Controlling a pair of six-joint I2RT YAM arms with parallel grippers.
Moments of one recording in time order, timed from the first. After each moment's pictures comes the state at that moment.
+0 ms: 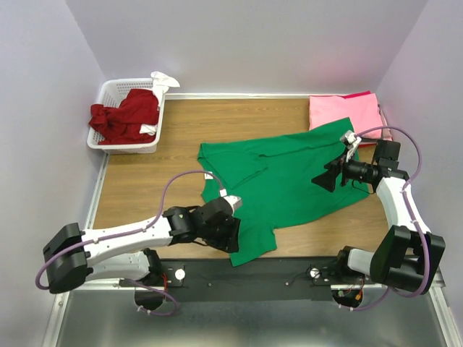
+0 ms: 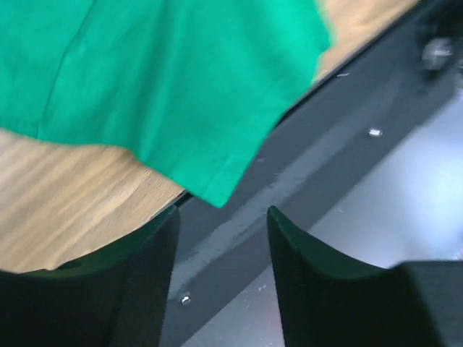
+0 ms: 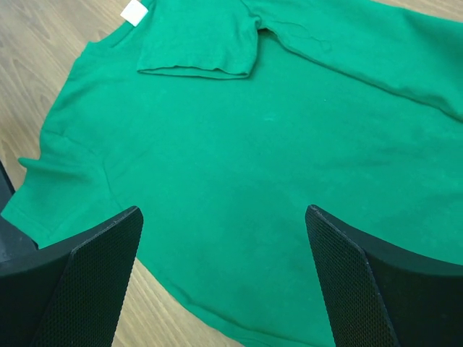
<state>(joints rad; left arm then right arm) -1.11 1.05 0.63 -0.48 0.14 -0.73 -0.28 1.23 0.82 -0.52 -1.08 -0.58</state>
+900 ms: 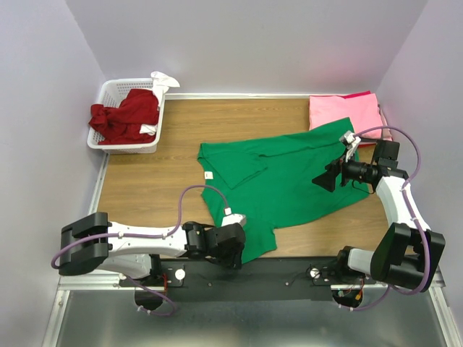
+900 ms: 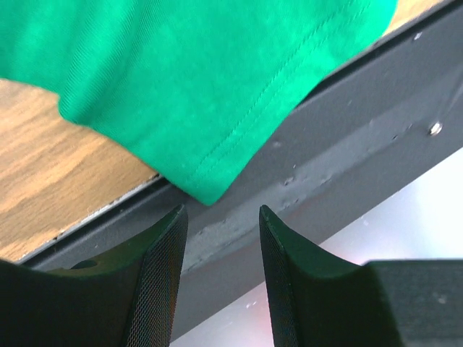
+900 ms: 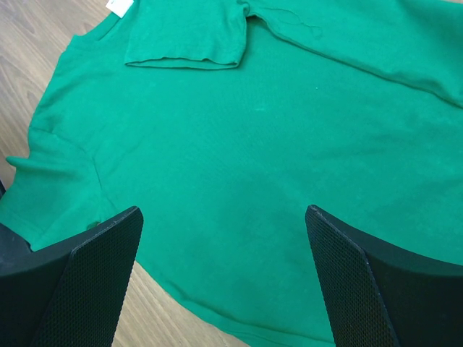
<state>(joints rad) -1.36 1.23 0.56 -0.39 -0.01 -1.02 -0.28 1.25 0.82 -0.52 -1.04 -0.58</state>
